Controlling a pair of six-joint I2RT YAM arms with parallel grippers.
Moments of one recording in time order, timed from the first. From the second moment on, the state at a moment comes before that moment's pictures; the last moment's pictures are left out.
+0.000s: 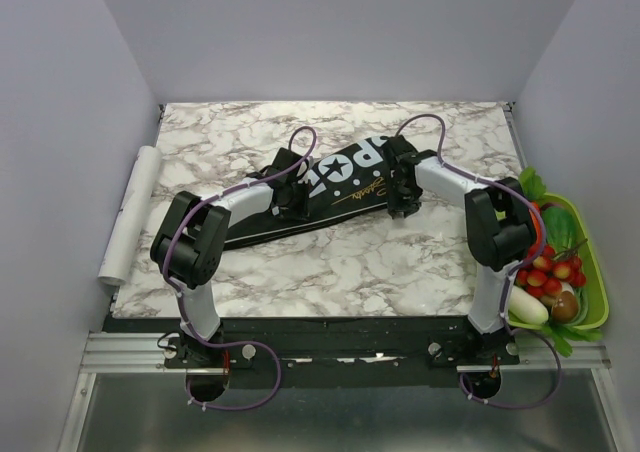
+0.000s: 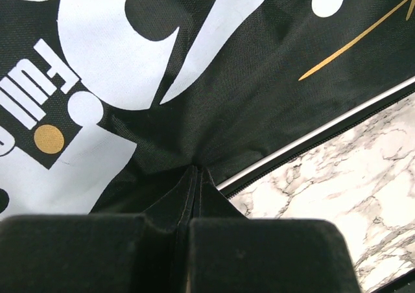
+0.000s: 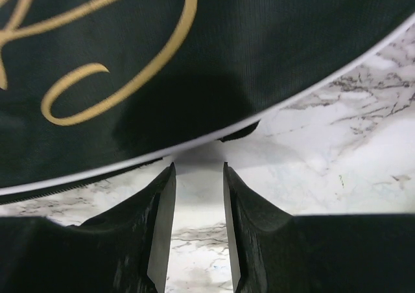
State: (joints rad) left arm -0.46 1.84 1.15 -0.32 0.20 -0.34; right arm 0.41 1.95 1.36 -0.73 0.16 0.32
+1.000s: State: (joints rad) left arm -0.46 1.84 1.18 -0.40 0.18 -0.32; right arm 0.41 2.05 1.51 -0.70 0.11 0.30
